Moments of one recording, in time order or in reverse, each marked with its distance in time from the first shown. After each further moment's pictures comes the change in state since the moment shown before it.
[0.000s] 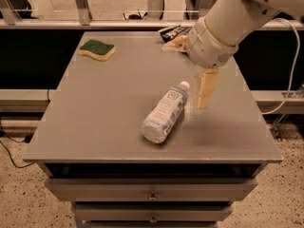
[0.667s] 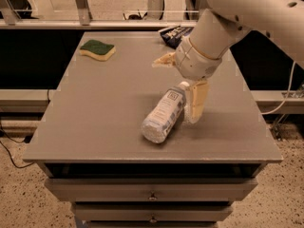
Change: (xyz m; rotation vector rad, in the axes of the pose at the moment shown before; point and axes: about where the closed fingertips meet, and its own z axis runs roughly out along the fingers) arm 0.001 0.007 0.049 -0.102 -0.019 -0.115
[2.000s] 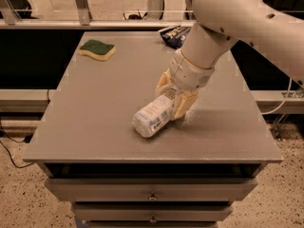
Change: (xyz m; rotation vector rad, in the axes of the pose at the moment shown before) arm -0.003 0.017 0.028 -0.102 -0.002 0.004
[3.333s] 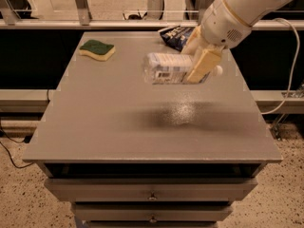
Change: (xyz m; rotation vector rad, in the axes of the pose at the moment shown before) arm 0.022 -0.033 -0.111 0.224 -0.123 0.400
